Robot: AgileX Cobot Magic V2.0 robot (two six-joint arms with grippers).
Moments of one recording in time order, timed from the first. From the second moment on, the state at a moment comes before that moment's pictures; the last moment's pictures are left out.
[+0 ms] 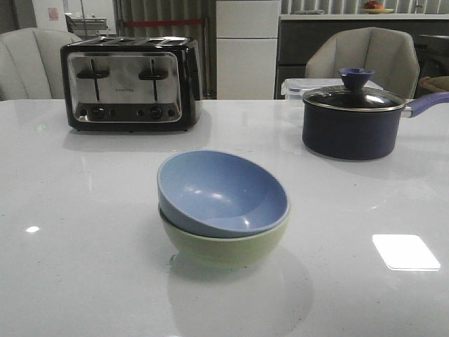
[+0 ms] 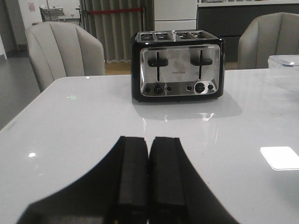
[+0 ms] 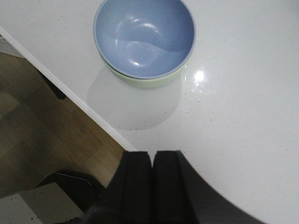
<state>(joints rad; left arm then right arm) -0.07 0.00 -0.06 0.00 0.20 0.02 0.53 0.70 -0.57 0.23 0.67 -0.22</state>
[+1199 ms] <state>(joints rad) -0.06 0.00 0.00 0.05 0.00 -0.03 0.53 0.70 -0.57 0.23 0.67 -0.22</state>
